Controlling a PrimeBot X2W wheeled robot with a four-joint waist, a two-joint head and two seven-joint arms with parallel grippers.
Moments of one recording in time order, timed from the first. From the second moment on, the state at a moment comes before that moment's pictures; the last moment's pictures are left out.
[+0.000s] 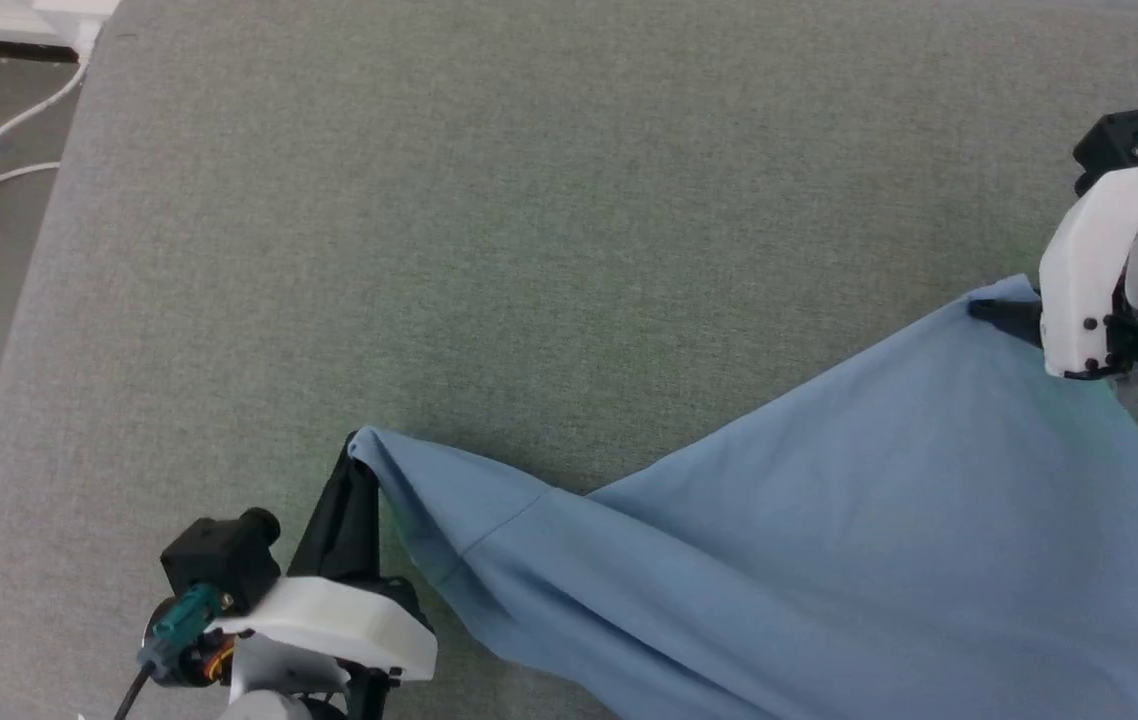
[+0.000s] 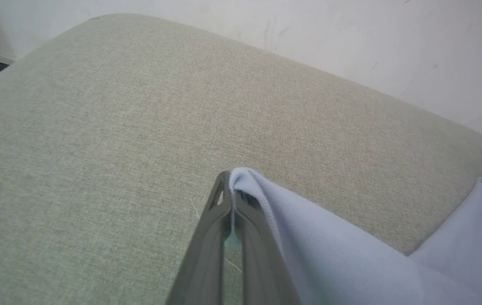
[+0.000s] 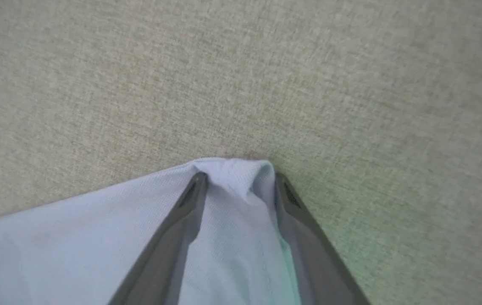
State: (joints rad) left arm -0.05 0.35 -0.43 -0.14 -0.62 0.36 -0.15; right arm -0.78 -0.46 0.32 0.57 0.68 0.13 0.92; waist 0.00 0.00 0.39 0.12
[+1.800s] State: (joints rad) left arm -1.60 0.38 -0.45 0.90 -0.41 0.07 -0.18; right arm -1.49 -0.43 0.23 0.83 0.34 0.13 -0.02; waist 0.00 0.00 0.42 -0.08
